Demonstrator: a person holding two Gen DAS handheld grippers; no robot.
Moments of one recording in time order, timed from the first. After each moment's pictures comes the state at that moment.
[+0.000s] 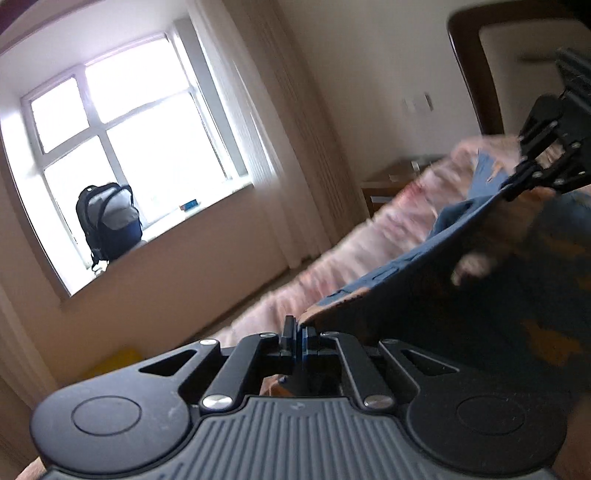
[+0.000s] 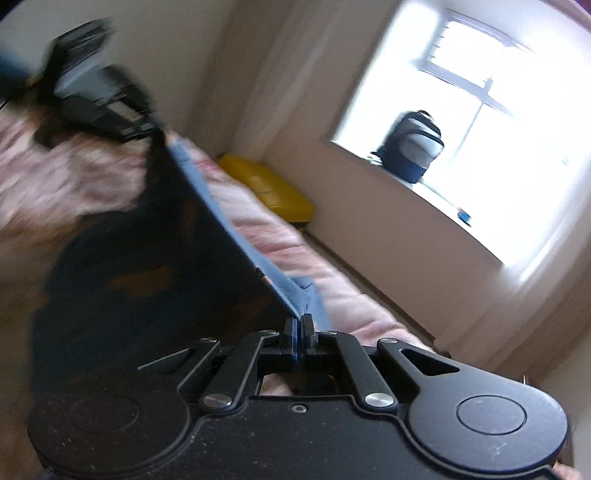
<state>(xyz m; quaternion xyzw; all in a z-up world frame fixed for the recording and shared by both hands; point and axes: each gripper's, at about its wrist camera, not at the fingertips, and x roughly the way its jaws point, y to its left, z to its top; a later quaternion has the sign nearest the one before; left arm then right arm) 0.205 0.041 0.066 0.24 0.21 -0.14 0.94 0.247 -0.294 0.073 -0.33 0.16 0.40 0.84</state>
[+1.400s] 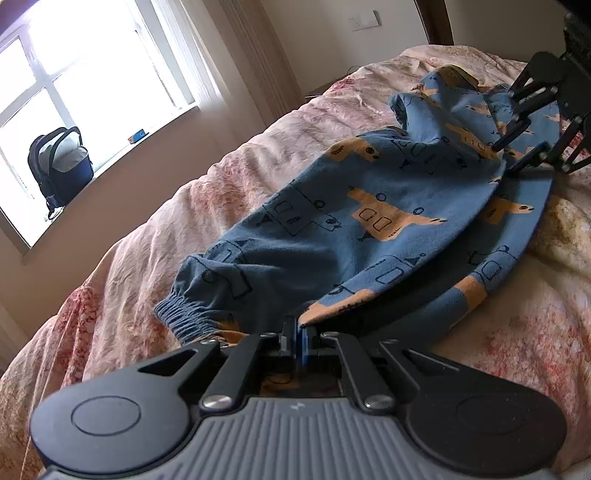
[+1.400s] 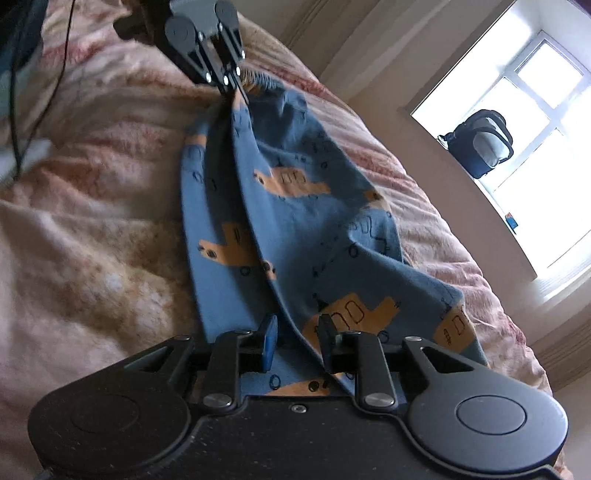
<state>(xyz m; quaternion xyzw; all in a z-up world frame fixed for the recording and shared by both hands) 0.153 0.035 -0.024 0.27 0.33 -0.17 0.89 0.141 -0.291 -0.033 -0.43 0.20 0.41 0.78</state>
